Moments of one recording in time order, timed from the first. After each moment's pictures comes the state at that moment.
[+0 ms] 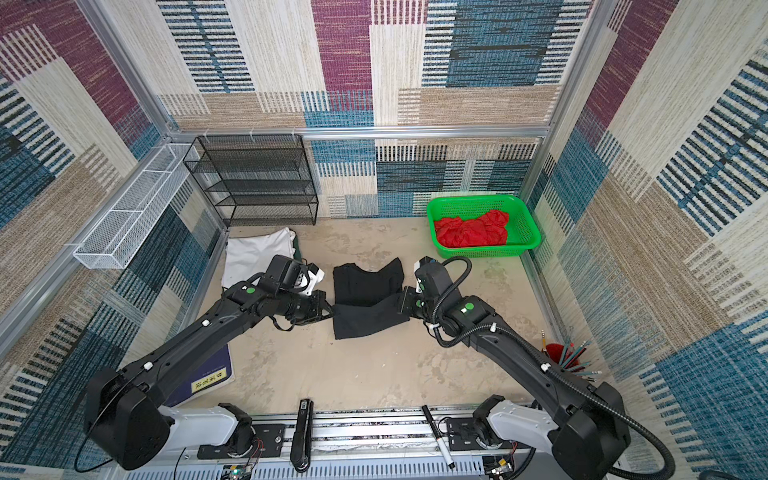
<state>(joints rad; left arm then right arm) -0.48 1.36 1.10 -0.71 0.47 -0.58 0.58 1.18 0.97 -0.50 -0.12 0.75</state>
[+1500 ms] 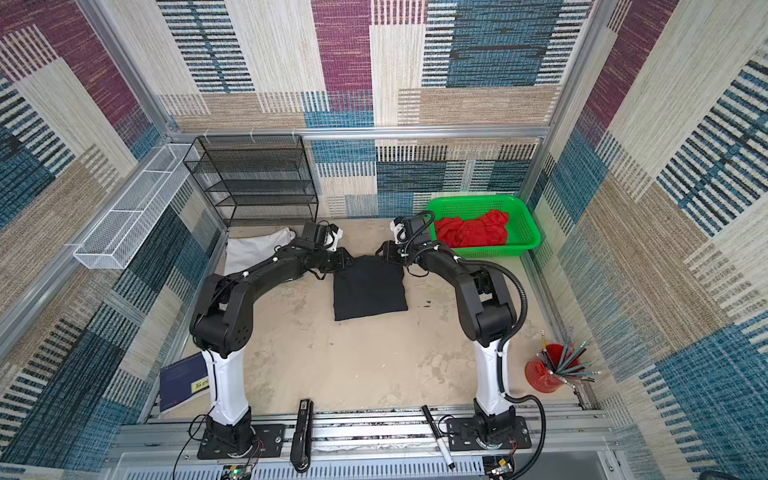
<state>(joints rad) -0.36 2.07 1.54 -0.30 0.40 -0.44 0.34 2.09 1.56 -0.23 -0.46 0.43</state>
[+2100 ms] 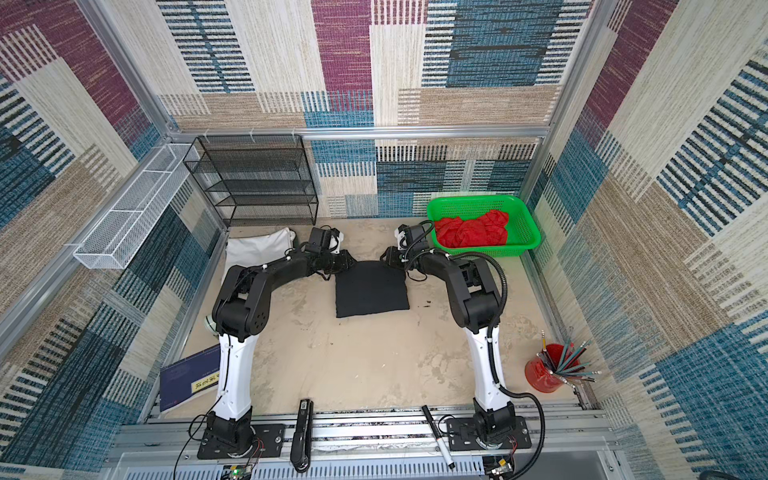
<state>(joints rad) -0.34 2.26 1.62 -0.18 0.34 -0.45 0.30 2.26 1.58 -0.10 -0.40 0.45</state>
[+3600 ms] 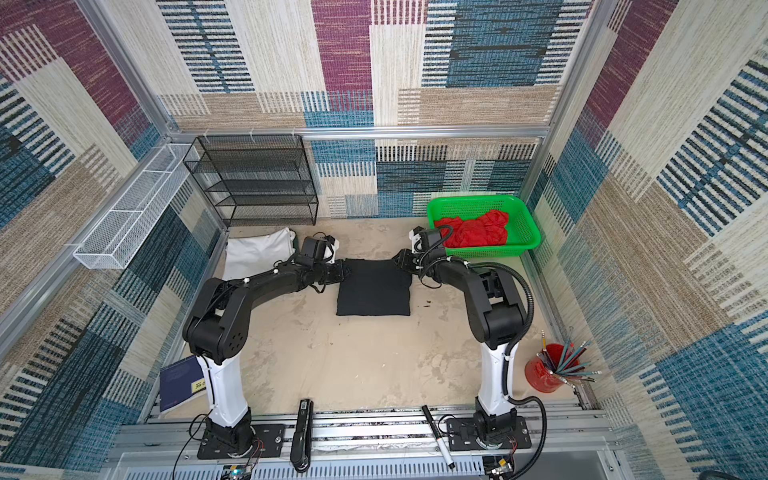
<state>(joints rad) -0.39 1.98 1.30 -0.11 0.32 -0.48 0.26 2.01 1.30 0.00 -0.45 0.51</state>
